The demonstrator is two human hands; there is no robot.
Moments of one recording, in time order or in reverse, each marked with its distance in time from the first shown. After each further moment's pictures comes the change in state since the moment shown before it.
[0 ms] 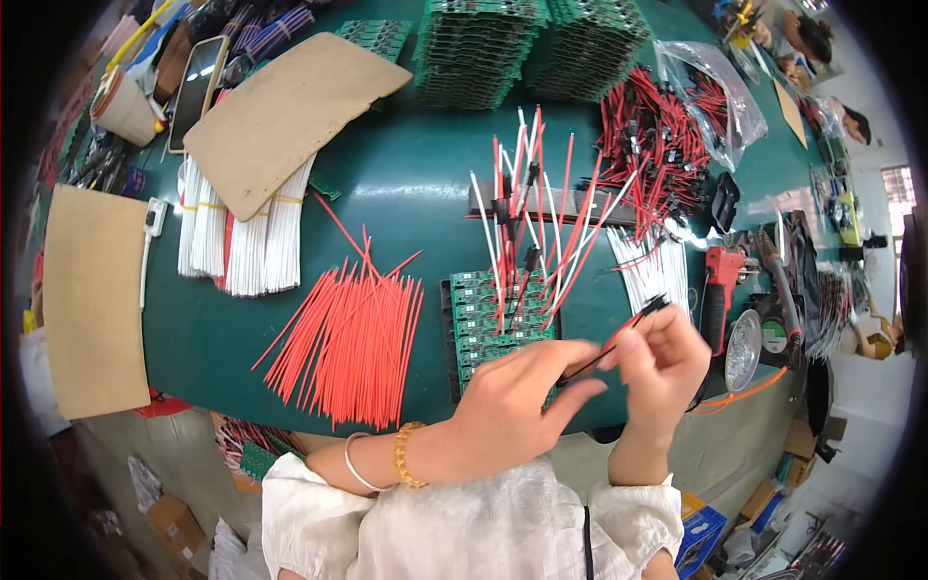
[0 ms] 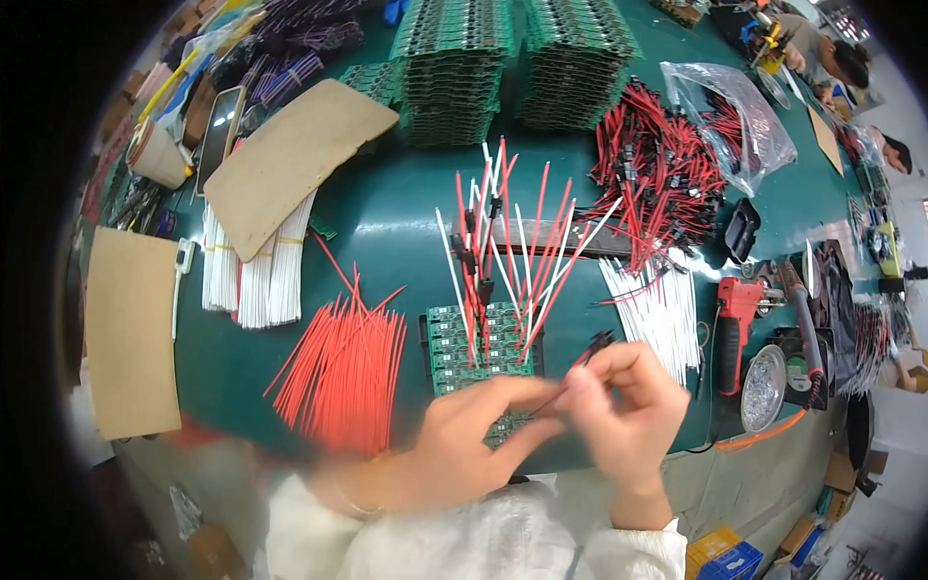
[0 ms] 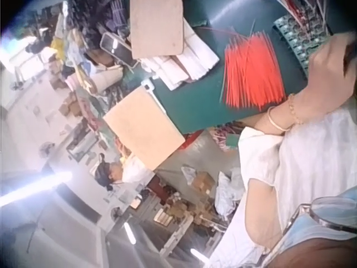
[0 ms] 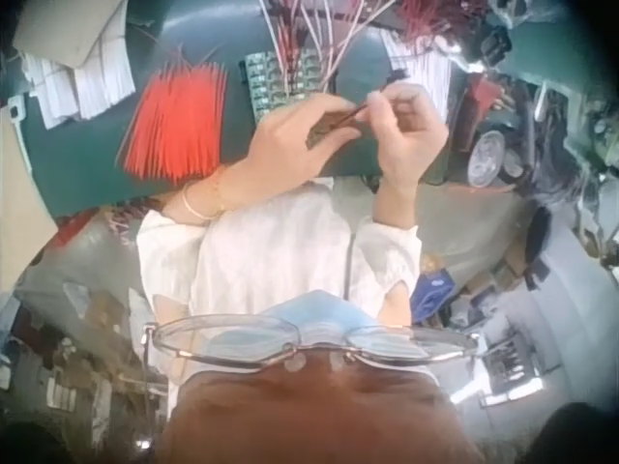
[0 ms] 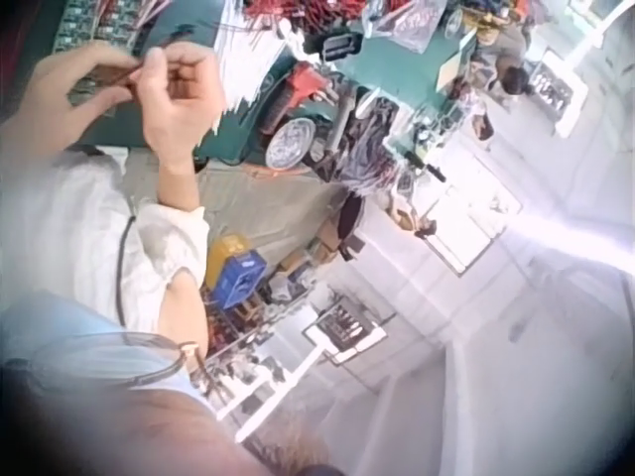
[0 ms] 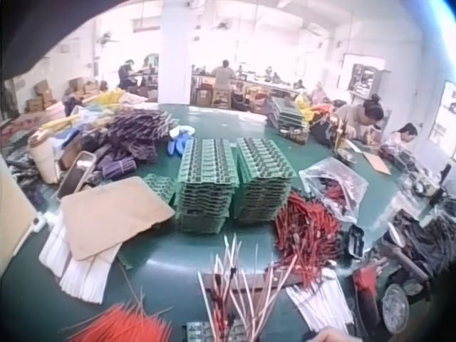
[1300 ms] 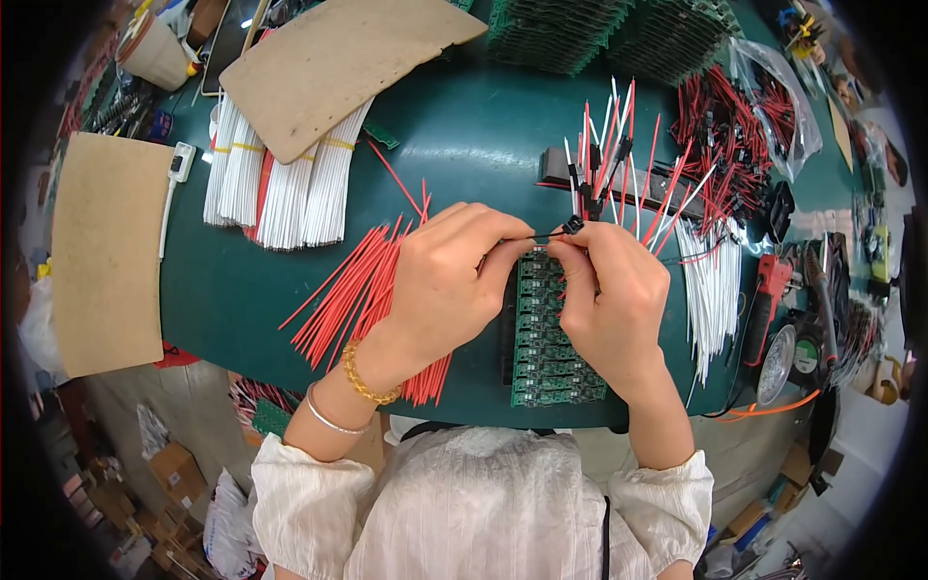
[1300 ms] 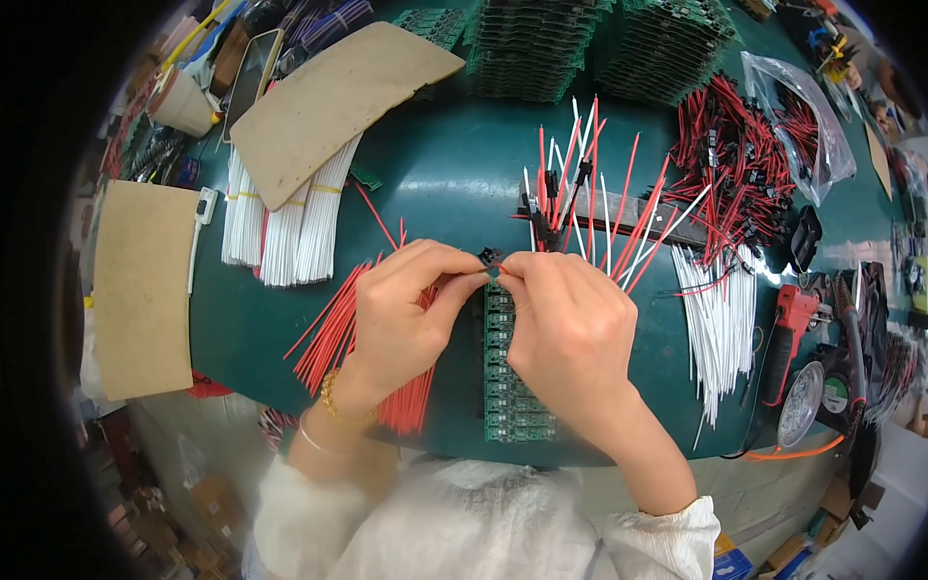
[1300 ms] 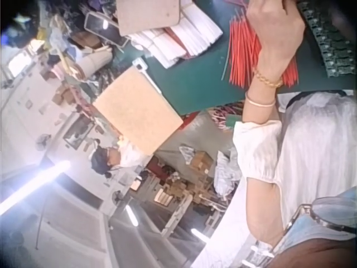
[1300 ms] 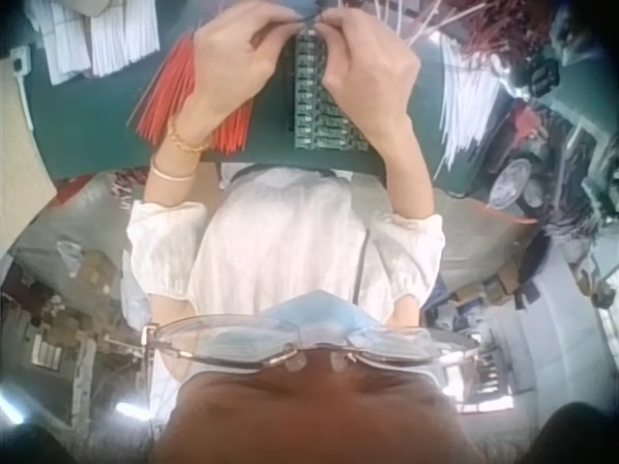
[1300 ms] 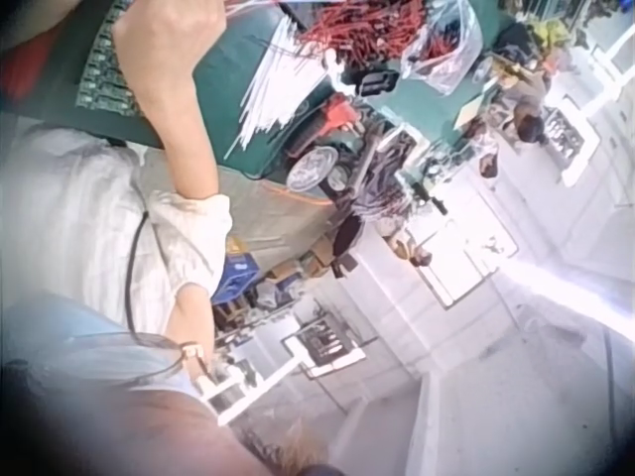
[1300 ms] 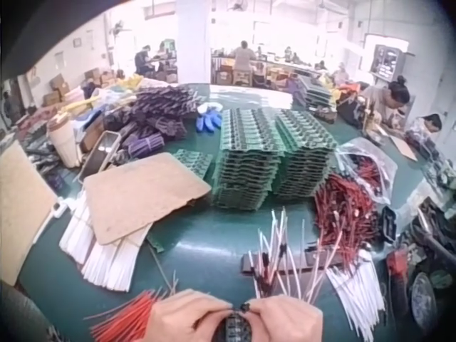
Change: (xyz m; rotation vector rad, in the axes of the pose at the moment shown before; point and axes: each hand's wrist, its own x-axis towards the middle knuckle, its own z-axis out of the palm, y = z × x) left_hand 0.033 -0.063 -0.075 0.330 0.171 0.056; right_hand 0.050 0.045 0.080 -0.676 -0.190 -0.733
